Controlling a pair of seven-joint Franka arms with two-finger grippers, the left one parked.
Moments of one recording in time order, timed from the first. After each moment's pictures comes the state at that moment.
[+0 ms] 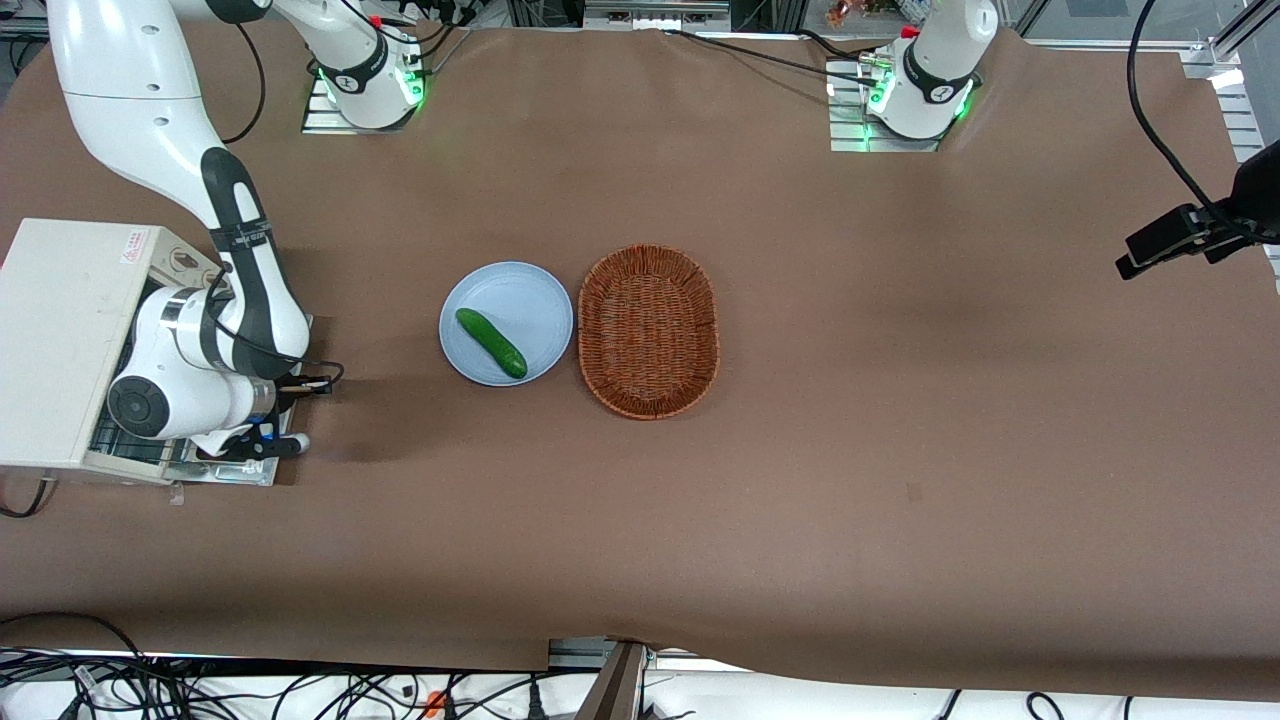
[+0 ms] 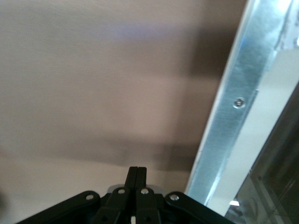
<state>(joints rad) 0.14 0.70 -0.16 -1.61 0.14 1.95 -0.18</state>
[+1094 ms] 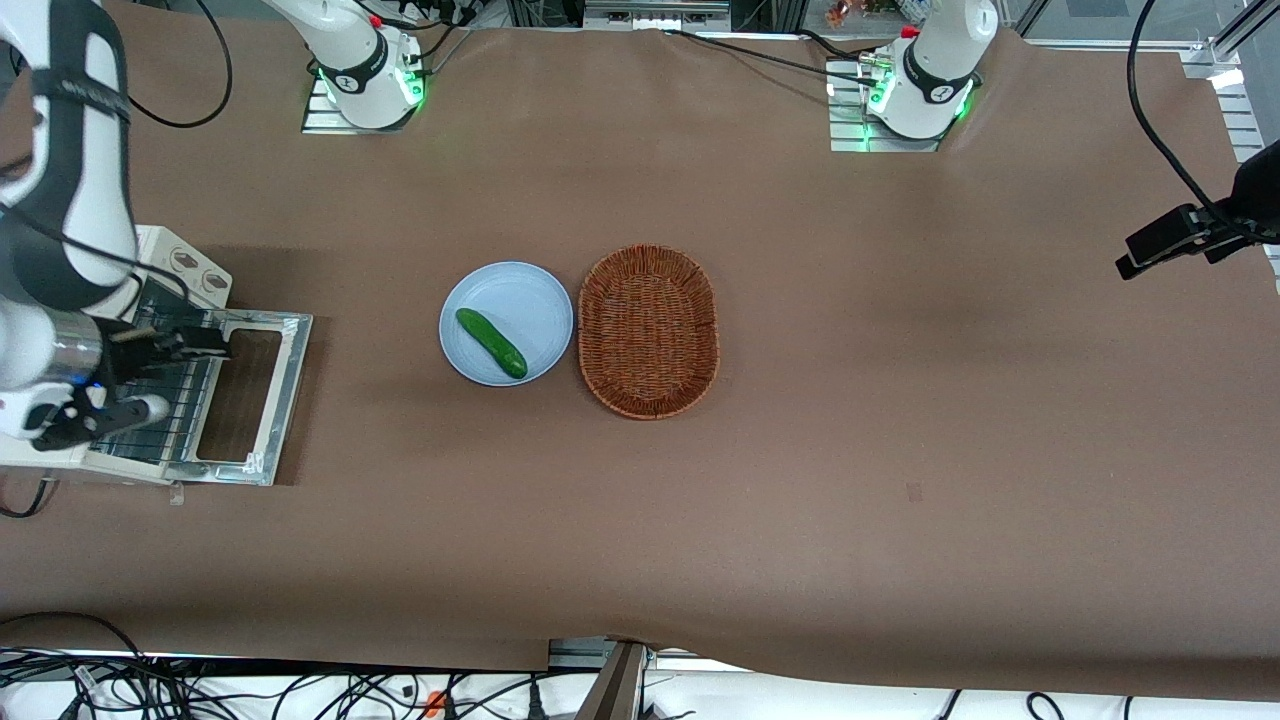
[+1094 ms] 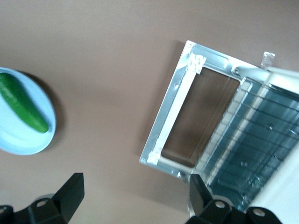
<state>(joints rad) 0.13 0.42 -0.25 -1.37 0.12 1.56 -0.42</state>
